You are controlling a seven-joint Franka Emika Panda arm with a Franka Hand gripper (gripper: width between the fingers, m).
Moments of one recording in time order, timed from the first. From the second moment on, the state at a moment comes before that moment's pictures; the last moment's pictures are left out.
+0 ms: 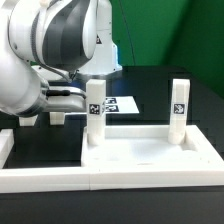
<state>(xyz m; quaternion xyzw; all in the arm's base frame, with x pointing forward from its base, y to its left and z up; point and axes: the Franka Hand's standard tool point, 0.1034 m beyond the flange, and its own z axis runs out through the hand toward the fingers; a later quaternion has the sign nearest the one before) 0.428 -0.141 0.030 -0.87 0.12 0.46 0.10</state>
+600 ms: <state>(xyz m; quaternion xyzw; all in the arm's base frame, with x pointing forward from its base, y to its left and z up) 0.439 -0.144 0.042 -0.90 0.08 0.41 0.11</state>
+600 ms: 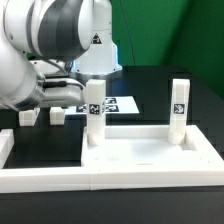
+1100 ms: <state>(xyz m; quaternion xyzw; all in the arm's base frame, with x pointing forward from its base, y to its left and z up) 0.431 -0.140 0.050 -0.90 0.08 0.41 0.12</state>
